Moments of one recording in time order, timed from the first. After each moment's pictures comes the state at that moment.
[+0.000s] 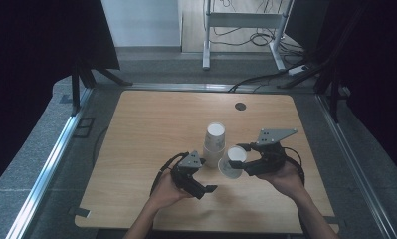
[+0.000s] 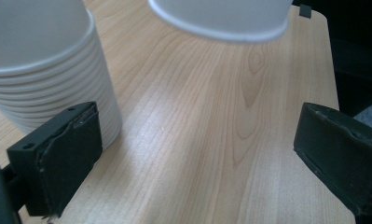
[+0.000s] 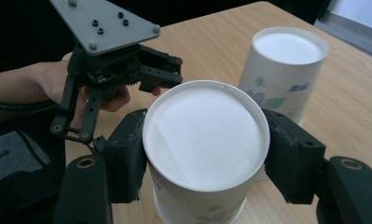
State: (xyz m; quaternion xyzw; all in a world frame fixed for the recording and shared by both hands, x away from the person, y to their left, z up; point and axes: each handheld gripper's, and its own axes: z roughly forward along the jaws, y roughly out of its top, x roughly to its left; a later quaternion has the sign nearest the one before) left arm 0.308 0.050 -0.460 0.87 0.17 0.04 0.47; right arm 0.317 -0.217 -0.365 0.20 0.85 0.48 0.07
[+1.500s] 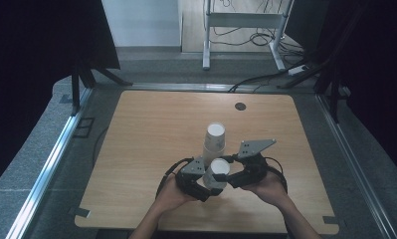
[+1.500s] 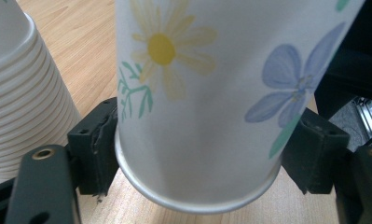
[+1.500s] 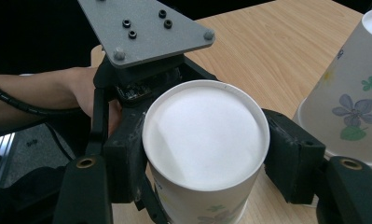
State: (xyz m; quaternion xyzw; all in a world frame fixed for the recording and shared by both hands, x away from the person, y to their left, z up) left arm 0.301 0.039 -0.471 0.86 0.14 0.02 0.49; right arm 0.304 -0.179 -0.392 0.17 0.86 0.49 0.03
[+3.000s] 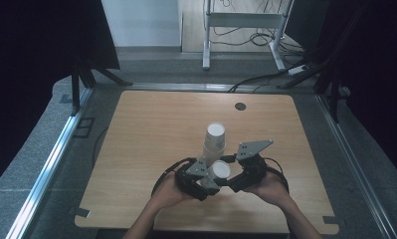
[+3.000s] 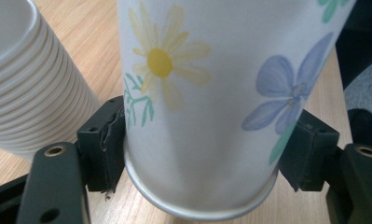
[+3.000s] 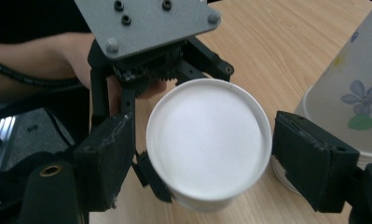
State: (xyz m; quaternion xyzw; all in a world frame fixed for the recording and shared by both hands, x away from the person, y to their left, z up) left arm 0.302 0.038 -0.462 0.90 0.11 0.05 0.42; right arm 0.306 -0.179 -0.397 0.15 0.87 0.47 0.02
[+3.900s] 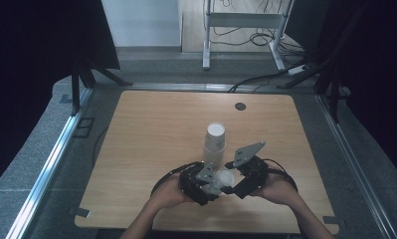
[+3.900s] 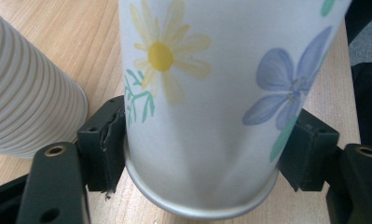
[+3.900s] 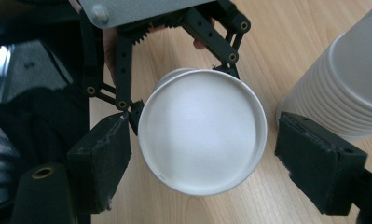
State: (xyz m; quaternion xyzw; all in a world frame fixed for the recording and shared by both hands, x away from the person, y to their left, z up) left arm 0.295 0.022 -0.462 0.93 0.07 0.06 0.34; right arm 0.304 -0.179 -0.398 0.11 0.93 0.36 0.02
